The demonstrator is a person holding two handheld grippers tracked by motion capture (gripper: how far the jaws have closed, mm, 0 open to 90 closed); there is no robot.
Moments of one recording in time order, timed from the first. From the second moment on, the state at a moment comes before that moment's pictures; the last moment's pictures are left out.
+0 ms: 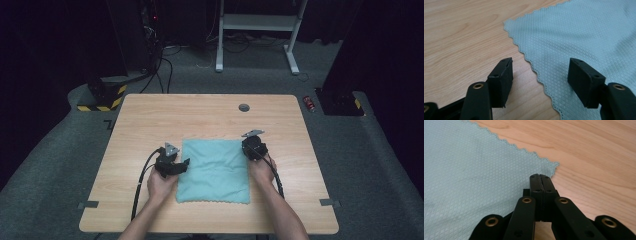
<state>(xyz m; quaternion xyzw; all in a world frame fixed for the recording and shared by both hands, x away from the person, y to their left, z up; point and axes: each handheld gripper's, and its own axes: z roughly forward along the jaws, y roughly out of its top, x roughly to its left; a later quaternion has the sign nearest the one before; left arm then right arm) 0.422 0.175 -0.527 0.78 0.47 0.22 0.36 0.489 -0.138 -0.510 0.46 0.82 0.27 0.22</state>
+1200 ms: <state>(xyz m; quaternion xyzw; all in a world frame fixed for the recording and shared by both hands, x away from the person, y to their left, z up) 0.404 0.162 -0.515 0.80 0.45 0.20 0.34 0.420 -0.132 -0.511 0.39 0.84 0.34 0.17</state>
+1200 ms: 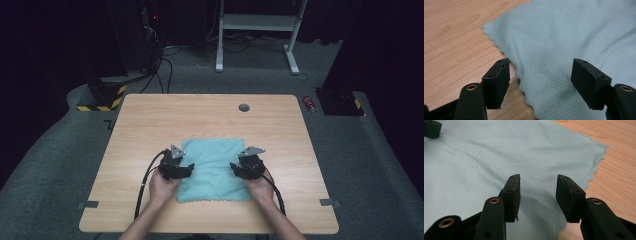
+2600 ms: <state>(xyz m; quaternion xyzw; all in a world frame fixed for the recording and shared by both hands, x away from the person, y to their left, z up) 0.325 0.178 -0.522 0.83 0.39 0.17 0.36 0.345 -0.163 -0.523 0.34 0.85 0.37 0.16</state>
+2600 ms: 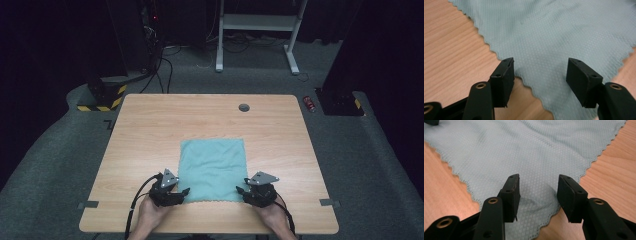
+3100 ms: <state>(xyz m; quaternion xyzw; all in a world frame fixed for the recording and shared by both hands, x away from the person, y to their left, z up) 0.339 0.174 -0.515 0.81 0.42 0.17 0.38 0.352 -0.145 -0.514 0.34 0.84 0.39 0.16</state>
